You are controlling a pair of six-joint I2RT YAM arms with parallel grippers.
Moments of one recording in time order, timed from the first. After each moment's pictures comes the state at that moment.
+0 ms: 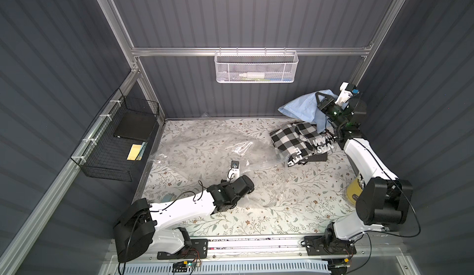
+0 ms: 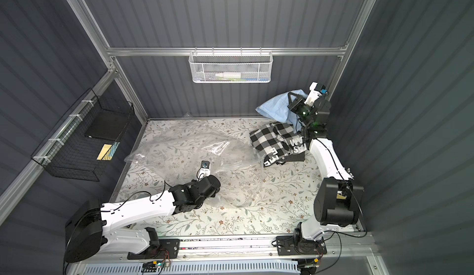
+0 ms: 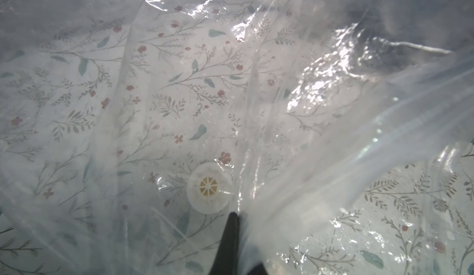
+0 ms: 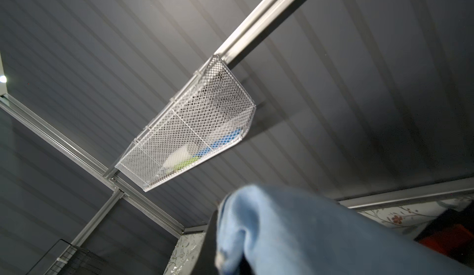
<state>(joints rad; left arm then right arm) -1.04 1.32 0.77 -0.39 -0.64 -0.69 -0.04 1.58 1.29 0.37 -0.45 0.73</state>
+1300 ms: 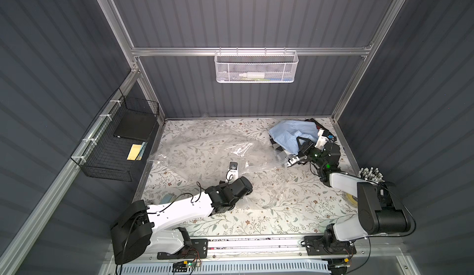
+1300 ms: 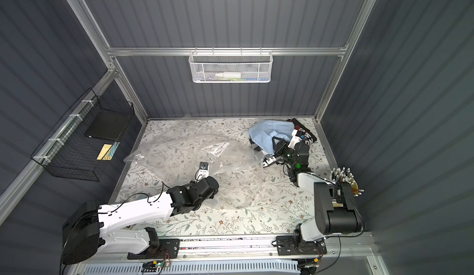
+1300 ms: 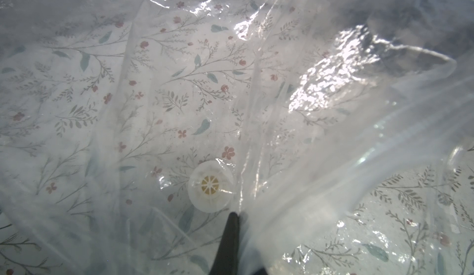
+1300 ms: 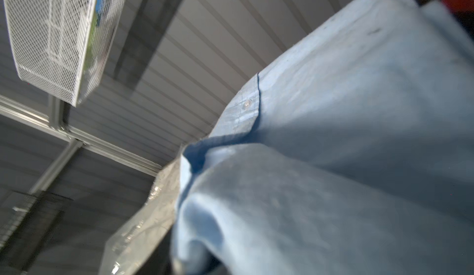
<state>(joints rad) -1.04 1.28 0.75 -0.39 -0.64 -0.70 0.07 1.47 0.58 0.71 -0.36 0.76</state>
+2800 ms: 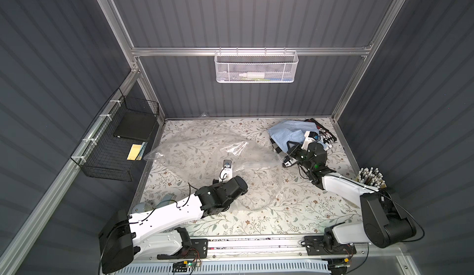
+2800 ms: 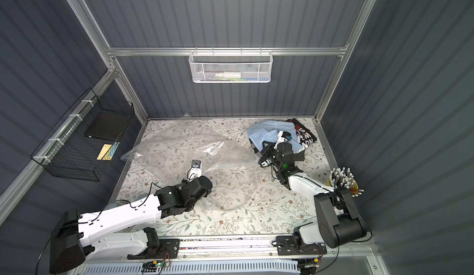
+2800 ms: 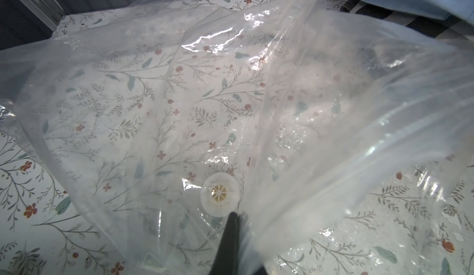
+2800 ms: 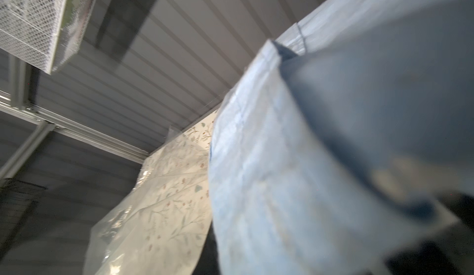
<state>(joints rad) -1.04 1.16 0.79 -0.55 -0.73 -0.68 0.32 1.41 0.63 0.52 -0.12 0.79</state>
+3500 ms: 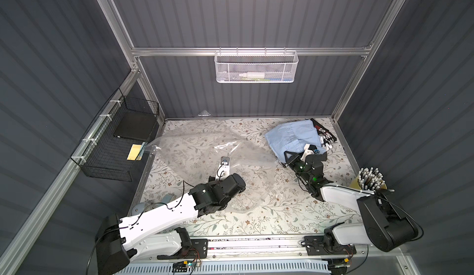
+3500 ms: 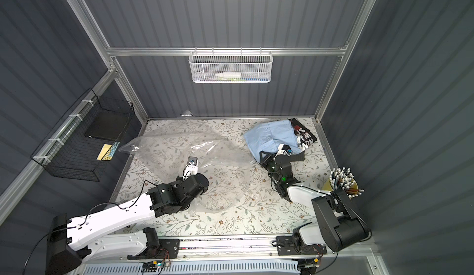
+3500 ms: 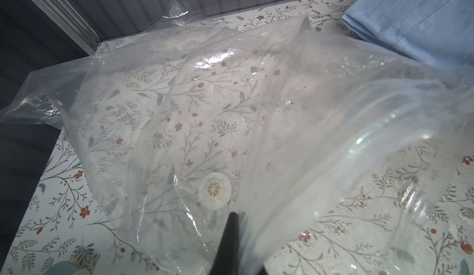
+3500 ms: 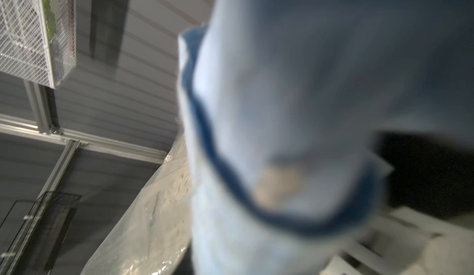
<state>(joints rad) -1.04 1.11 0.86 -0.68 -0.79 -0.63 0.38 1.38 0.44 0.64 -0.03 1.00</state>
